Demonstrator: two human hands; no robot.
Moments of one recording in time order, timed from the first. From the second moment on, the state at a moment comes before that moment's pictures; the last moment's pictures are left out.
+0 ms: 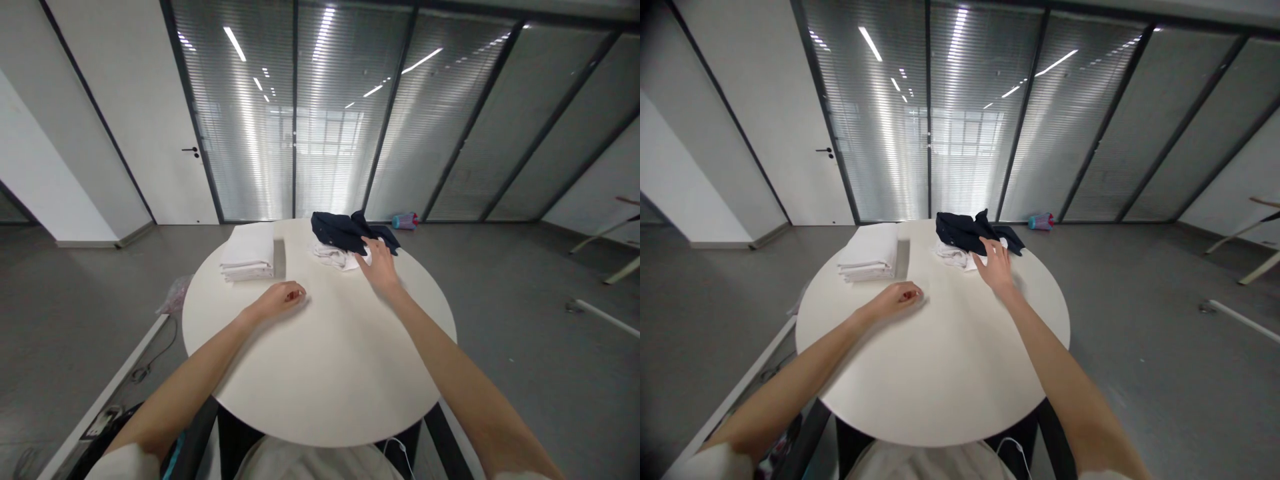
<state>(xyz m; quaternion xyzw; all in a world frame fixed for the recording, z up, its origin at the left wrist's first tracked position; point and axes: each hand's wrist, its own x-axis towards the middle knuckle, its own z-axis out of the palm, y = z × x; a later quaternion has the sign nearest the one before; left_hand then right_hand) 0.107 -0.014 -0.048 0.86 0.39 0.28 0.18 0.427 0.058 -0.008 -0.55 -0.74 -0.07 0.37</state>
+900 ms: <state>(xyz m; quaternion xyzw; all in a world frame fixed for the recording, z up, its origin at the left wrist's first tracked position) -0.008 0.035 0.015 0.74 0.63 0.25 -0.01 0.432 0.043 -0.037 -0.42 -0.81 0.19 0.37</state>
